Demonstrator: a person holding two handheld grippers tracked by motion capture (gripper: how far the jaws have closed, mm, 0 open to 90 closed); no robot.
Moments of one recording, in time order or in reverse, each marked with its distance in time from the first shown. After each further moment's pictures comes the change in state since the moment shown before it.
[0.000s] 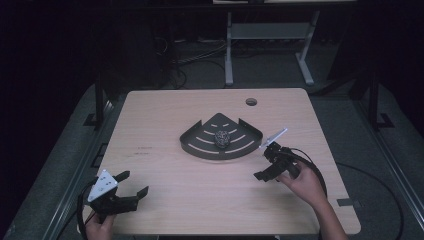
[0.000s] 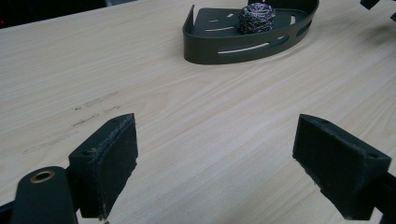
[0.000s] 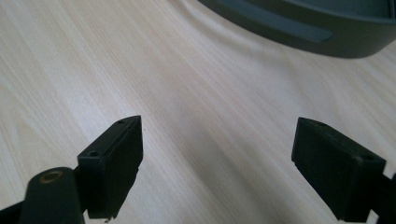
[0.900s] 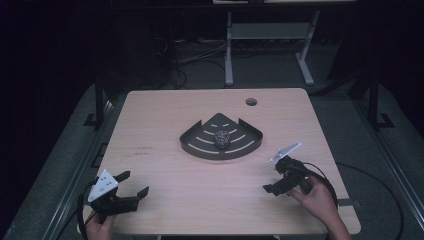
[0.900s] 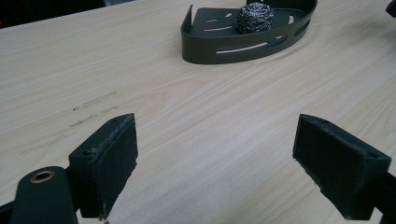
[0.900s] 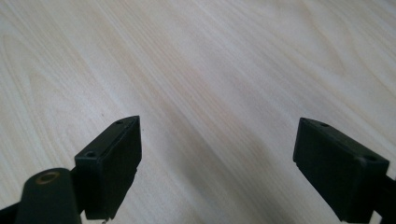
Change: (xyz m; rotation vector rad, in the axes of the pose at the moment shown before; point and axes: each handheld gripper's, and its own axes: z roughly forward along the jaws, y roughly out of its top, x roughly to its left) left arm -0.001 0.000 0.000 0.001 -0.003 0.001; right arm 0.012 -0.044 -0.010 -0.022 -0.008 0.024
